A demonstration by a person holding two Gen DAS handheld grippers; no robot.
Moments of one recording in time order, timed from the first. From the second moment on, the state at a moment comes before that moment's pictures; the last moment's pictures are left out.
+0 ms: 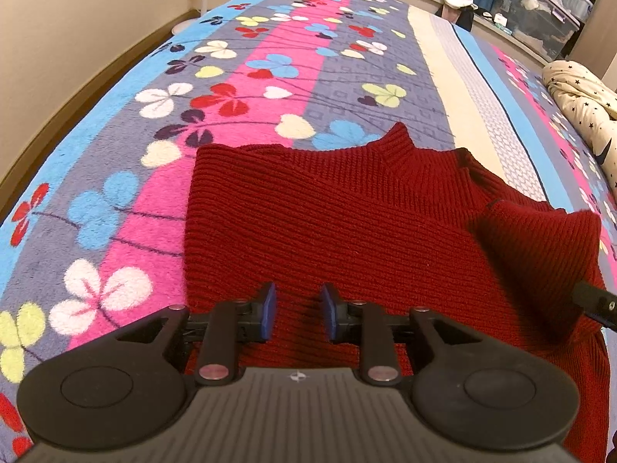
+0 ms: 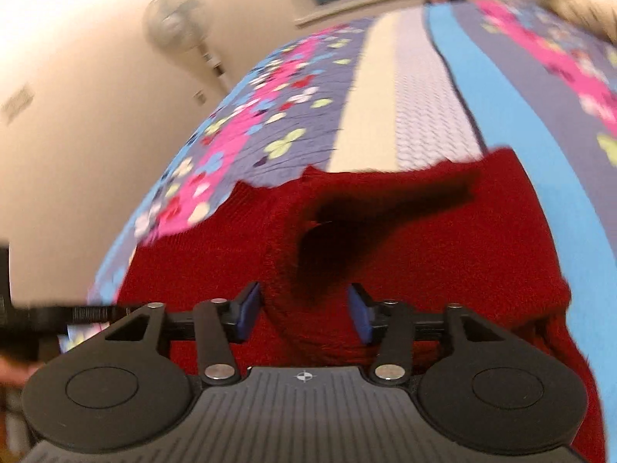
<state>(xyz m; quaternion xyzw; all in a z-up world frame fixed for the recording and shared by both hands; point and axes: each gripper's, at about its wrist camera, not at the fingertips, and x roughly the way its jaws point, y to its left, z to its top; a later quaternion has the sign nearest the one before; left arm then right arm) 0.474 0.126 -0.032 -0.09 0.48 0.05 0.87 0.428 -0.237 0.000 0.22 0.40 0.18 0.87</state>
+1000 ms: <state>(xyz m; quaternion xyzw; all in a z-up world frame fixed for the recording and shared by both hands) 0.474 0.122 -0.034 -0.08 0.48 0.05 0.87 0.446 -0.279 -0.017 0.33 0.38 0.11 0.86</state>
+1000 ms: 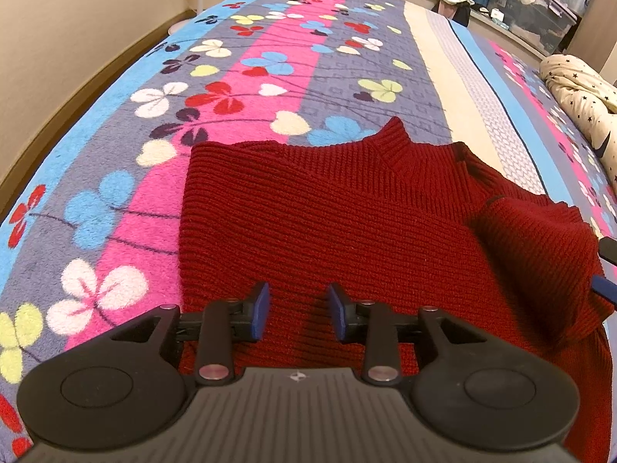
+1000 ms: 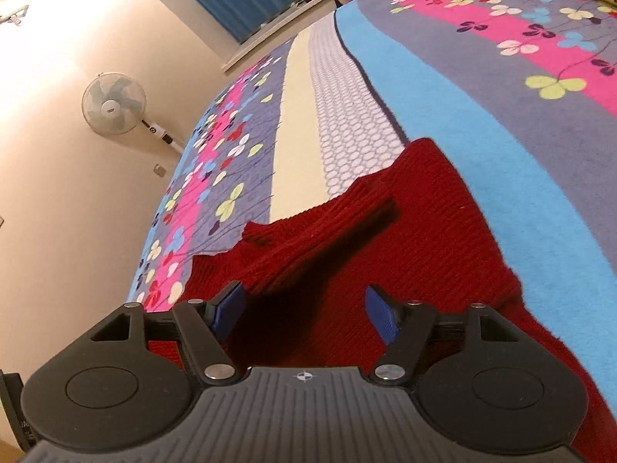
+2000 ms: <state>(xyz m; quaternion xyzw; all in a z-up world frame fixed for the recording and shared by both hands) 0.475 0.123 -0.034 -0.08 0.48 0.04 0.87 0.452 -0.282 -0.034 0.42 0.35 0.13 0.83</state>
